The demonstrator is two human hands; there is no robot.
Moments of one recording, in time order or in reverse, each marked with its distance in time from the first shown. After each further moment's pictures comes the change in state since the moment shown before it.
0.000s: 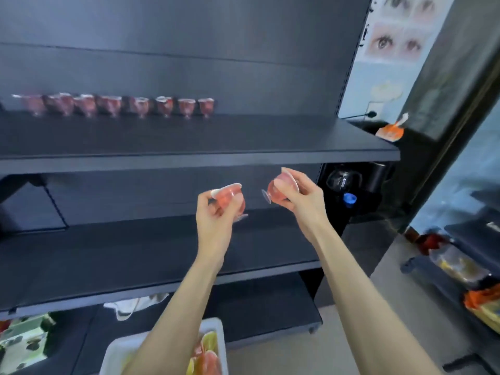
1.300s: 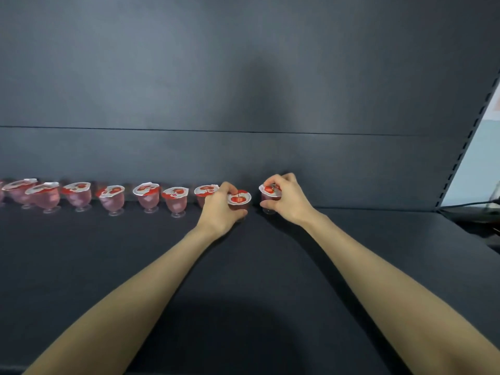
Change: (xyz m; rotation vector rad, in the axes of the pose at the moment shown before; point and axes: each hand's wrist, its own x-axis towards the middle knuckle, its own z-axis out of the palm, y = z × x) left_hand 0.457 -0.046 0.093 0.977 -0.035 0.169; right_hand 0.484 0.036 0.072 -0.828 -0.432 -0.289
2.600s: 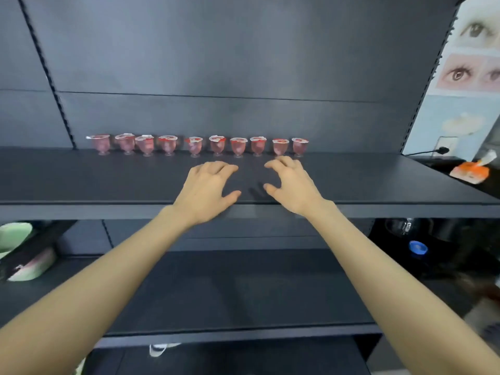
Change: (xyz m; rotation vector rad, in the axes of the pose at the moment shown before) left_hand -0.251 -0.048 -0.220 0.551 -0.006 0.538; right_hand -0.249 -0.222 0.086 -0.452 0.068 -0.070
